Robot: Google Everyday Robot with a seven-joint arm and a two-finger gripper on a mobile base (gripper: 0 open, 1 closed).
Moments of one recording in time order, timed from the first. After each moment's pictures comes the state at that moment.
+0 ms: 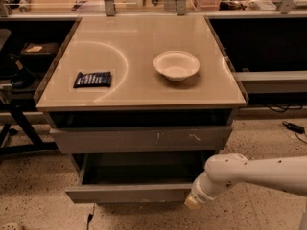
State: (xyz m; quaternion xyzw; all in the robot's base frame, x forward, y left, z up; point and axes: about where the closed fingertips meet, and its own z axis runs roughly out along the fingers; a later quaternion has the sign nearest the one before) arm 0.414 -0.139 0.419 -0.47 0.87 0.15 0.06
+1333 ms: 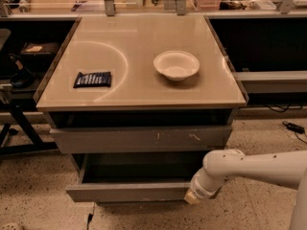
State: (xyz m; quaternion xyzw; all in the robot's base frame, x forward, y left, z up) arm 0.433 -0.141 0.418 -0.47 0.87 0.15 0.06
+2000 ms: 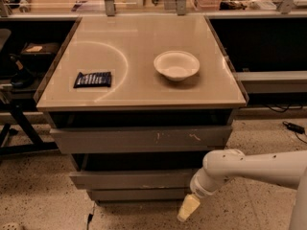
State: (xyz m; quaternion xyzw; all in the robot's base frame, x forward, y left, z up) arm 0.433 -0.141 0.418 -0.47 0.87 0.15 0.06
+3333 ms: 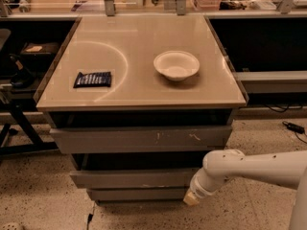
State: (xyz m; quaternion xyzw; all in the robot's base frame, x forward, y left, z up) arm 0.433 -0.141 0.418 -0.47 0.87 0.15 0.06
